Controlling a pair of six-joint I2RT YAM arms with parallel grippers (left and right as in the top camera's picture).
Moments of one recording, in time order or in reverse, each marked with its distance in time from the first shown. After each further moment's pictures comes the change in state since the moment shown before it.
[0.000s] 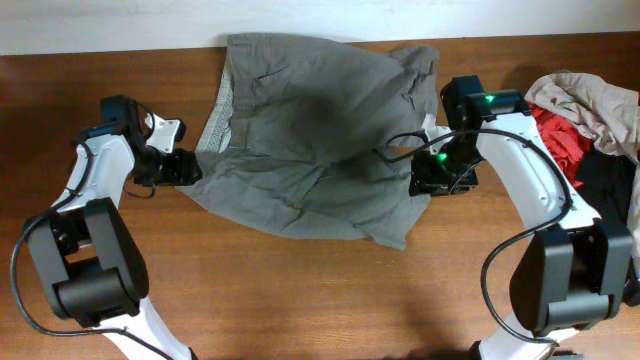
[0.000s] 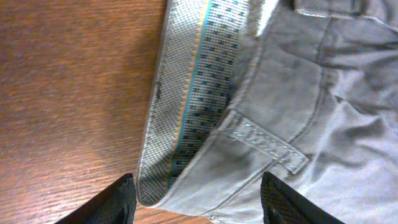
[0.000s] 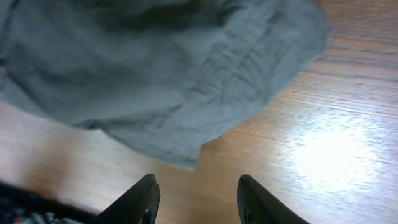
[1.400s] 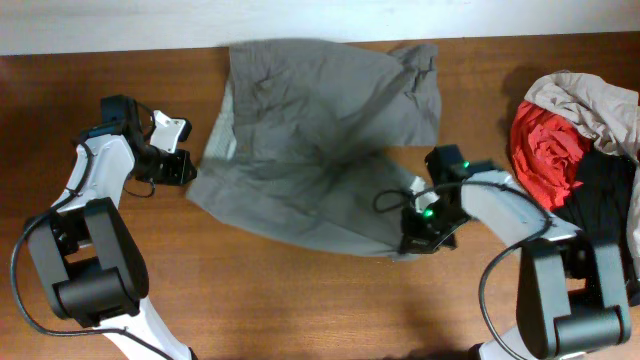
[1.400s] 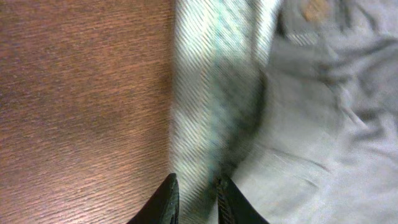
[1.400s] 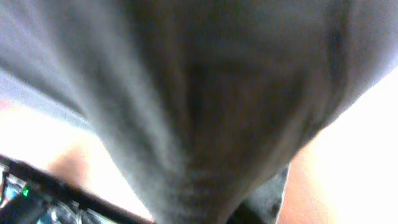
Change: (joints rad) left arm 0.000 0.000 0.000 0.004 0.043 0.103; right arm 0.039 -0.104 -0.499 0.279 -0.158 0.174
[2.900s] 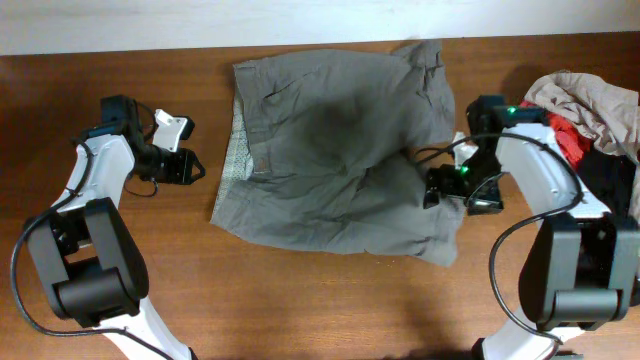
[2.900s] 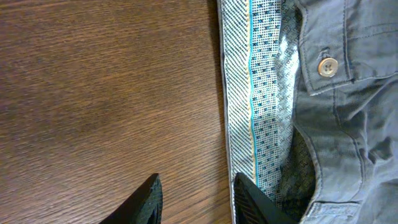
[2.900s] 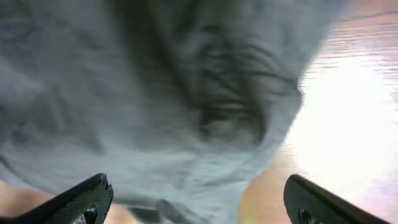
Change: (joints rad) left arm 0.000 0.000 0.000 -0.003 0.079 0.003; right arm -0.159 0.119 0.354 -0.213 0.242 -0.123
